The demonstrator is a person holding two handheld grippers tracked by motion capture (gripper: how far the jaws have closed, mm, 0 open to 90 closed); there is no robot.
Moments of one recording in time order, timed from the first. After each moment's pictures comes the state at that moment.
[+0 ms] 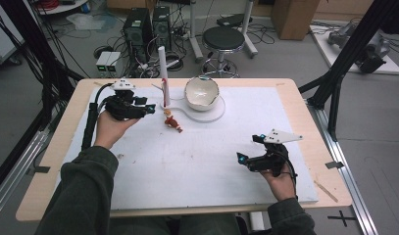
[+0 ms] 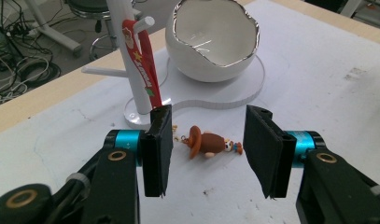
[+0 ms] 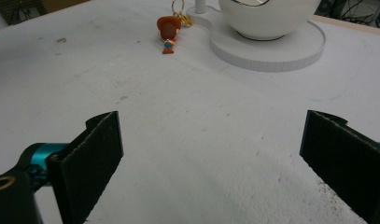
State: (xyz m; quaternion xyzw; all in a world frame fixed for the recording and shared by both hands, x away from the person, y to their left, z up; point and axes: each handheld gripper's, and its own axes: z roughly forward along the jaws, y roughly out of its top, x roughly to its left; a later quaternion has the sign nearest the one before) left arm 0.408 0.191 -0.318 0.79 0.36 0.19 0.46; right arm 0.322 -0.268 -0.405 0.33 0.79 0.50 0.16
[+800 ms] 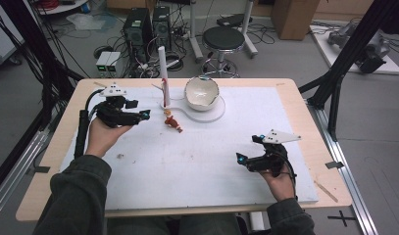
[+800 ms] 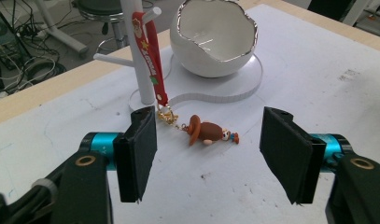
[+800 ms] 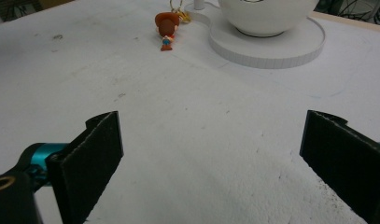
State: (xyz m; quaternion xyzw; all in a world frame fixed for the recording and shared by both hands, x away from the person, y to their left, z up) left arm 0.385 0.205 -0.319 0.78 0.37 0.20 0.47; right arm 0.322 -0.266 -0.406 0.33 0.79 0.49 0.16
